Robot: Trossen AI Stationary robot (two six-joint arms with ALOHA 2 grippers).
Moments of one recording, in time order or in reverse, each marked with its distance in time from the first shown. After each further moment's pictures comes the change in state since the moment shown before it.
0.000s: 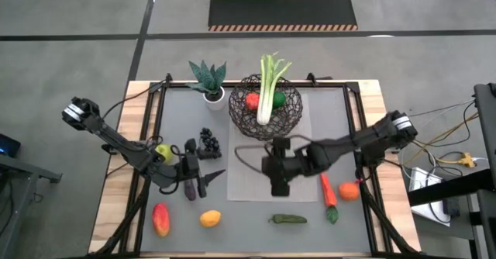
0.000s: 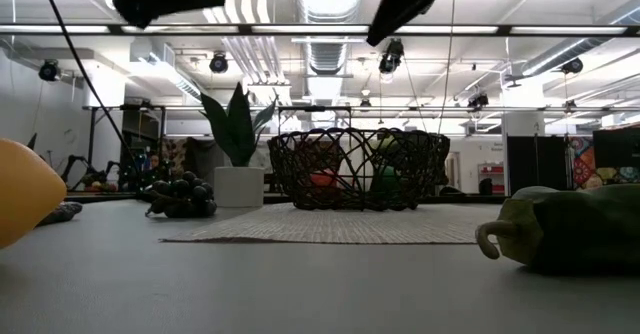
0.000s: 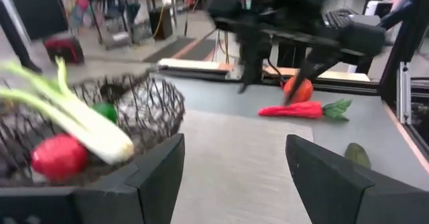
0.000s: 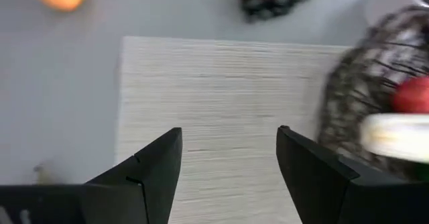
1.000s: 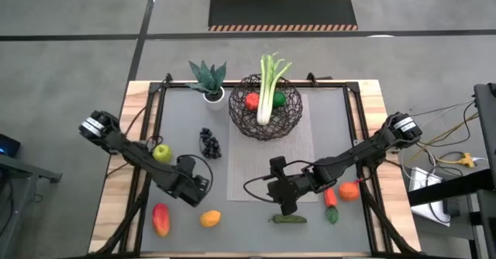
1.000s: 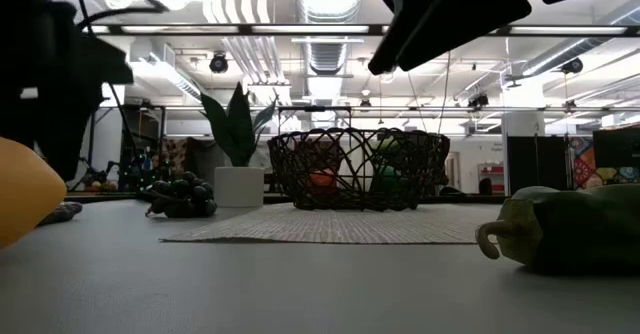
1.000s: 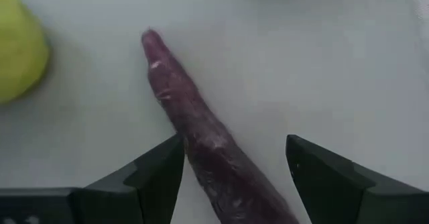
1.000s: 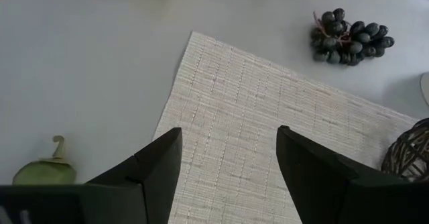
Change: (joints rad) left arm 0.010 0.379 0.306 -1.317 0.607 -1.624; right arm 0.118 -0.030 -0.325 0.453 0.000 -0.252
